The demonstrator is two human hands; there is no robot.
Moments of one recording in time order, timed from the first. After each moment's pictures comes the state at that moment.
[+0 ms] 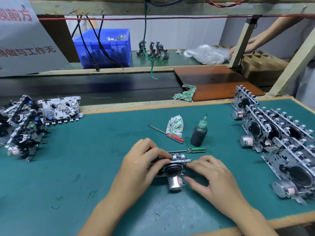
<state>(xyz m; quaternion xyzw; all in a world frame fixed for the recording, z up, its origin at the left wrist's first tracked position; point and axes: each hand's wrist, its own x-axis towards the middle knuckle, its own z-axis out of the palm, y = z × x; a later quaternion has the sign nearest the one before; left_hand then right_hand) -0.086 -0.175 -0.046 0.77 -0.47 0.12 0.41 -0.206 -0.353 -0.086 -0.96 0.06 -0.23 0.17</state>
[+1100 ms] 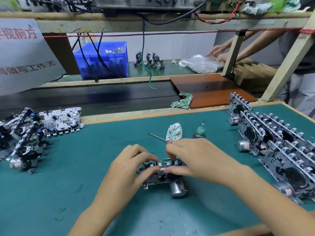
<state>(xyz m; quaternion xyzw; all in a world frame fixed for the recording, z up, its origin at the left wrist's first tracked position) -0.072 -0.150 -0.033 0.79 -0.48 0.09 0.36 -0.153 -0.338 0.001 -0.99 -0.12 -0.09 0.03</state>
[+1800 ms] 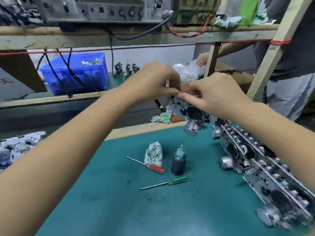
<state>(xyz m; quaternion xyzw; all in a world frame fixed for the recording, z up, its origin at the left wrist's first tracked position) 0.030 -0.345 0.122 0.70 -0.67 0.15 0.18 -0.110 -0.469 0.103 -0.96 0.05 -0.27 -0.07</state>
